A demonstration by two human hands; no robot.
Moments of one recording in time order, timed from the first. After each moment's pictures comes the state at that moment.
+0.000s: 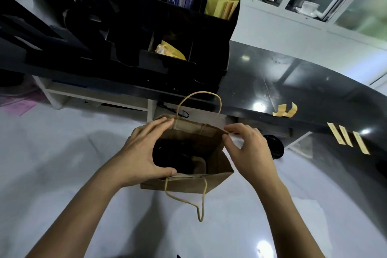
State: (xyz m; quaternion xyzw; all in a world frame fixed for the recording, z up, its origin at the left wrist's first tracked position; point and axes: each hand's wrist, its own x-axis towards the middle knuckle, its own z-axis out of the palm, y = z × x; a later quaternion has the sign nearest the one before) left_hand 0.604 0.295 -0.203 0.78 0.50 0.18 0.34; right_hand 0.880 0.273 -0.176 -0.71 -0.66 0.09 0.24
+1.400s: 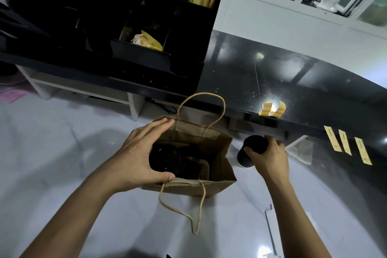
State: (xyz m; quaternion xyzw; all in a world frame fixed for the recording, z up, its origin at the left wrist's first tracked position) left_hand 0.683 0.279 -0.201 0.77 0.51 0.18 0.33; right_hand 1.050 0.310 -0.262 -0.85 -0.48 0.12 0.17
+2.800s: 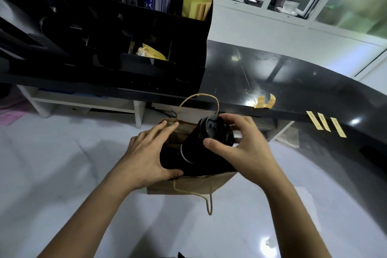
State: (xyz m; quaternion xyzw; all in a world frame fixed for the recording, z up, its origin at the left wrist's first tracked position) left_hand 0.652 0.275 -0.194 0.81 0.51 0.13 0.25; right_hand 0.884 0.223 -0.119 -0.68 -0.60 0.25 0.32
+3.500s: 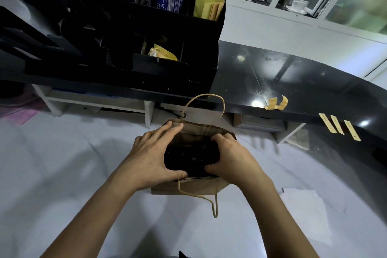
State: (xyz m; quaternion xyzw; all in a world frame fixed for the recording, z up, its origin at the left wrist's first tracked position) left_hand 0.631 0.278 -0.197 0.81 0.51 0.13 0.25; right_hand 0.851 0.253 -0.162 -0.72 -0.67 0.17 0.00
